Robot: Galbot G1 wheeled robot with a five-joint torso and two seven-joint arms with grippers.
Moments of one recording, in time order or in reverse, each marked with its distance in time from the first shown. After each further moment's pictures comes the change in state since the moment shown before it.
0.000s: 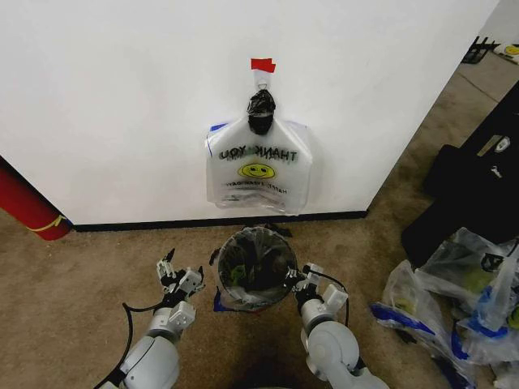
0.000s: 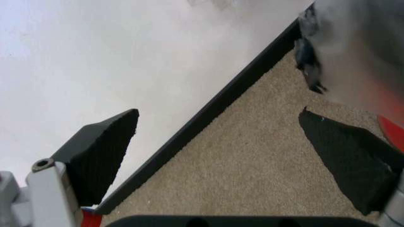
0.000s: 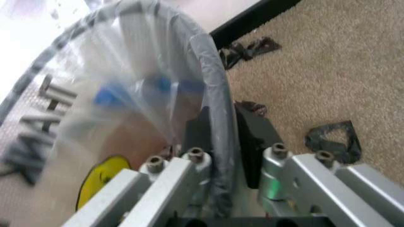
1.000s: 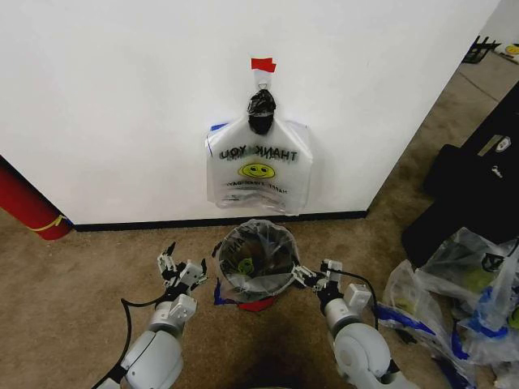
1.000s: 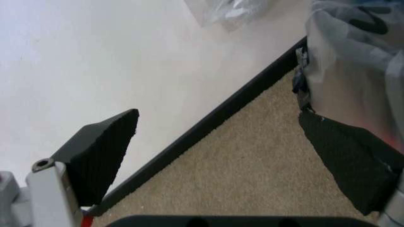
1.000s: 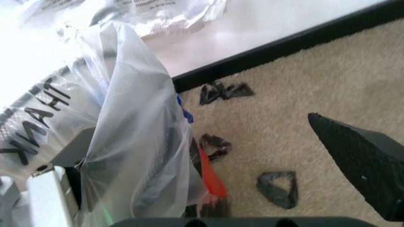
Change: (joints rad) left arm -0.003 -0.036 -0.011 -0.048 -0.031 0.016 0.001; right arm -0.042 -0.108 0.079 0.070 -0.083 -0.017 -0.090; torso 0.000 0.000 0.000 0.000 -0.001
